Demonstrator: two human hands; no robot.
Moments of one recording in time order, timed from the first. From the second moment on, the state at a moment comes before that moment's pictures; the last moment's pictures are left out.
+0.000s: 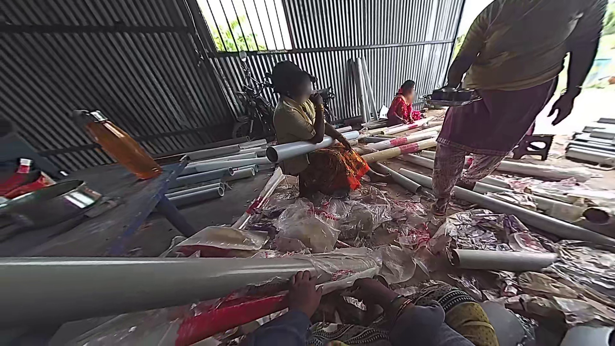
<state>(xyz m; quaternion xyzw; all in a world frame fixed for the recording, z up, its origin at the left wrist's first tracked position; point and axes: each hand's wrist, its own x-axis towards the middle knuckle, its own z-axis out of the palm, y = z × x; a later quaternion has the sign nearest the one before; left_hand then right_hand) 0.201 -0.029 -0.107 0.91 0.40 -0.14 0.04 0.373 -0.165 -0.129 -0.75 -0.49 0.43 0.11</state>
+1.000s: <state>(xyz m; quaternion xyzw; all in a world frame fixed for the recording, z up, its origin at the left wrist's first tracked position) 0.197 -0.079 -0.083 0.83 0.33 -0.02 0.45 0.346 -0.167 -0.093 -0.61 -0.29 0.46 0.58</state>
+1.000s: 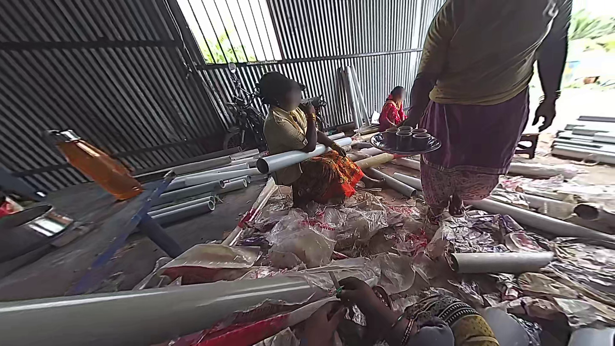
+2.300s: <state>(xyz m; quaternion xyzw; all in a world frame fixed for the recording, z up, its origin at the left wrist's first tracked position) 0.195 -0.025 -0.131 0.67 0.37 0.19 0.61 0.524 -0.196 0.145 -0.87 -0.23 -0.12 0.42</state>
